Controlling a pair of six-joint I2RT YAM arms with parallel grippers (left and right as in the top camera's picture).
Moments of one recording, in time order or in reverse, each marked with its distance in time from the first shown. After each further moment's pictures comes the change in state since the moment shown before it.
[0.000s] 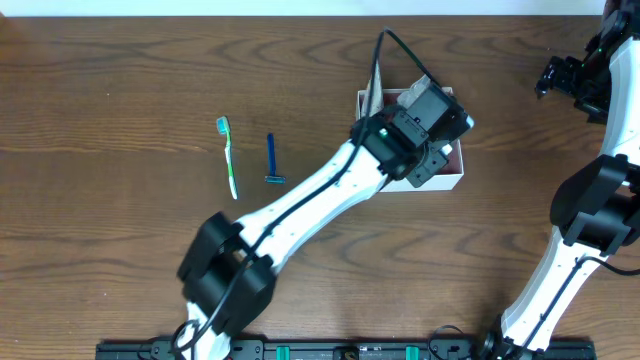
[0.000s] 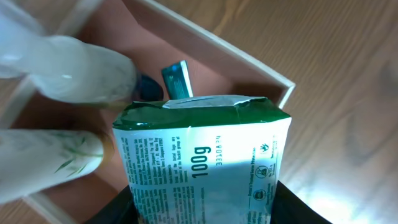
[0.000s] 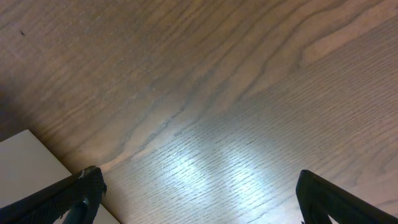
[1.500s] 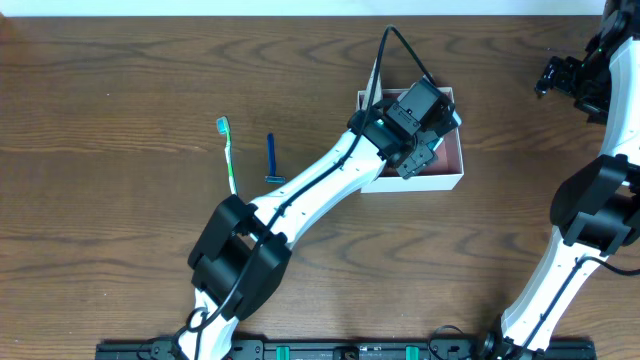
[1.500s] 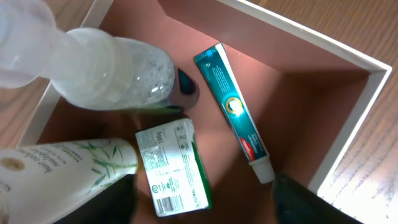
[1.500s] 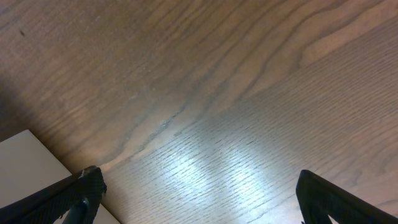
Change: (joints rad) left arm 0.051 0.053 0.000 0.041 -0.050 0.114; right arm 0.000 0.000 0.000 0.000 0.000 0.000
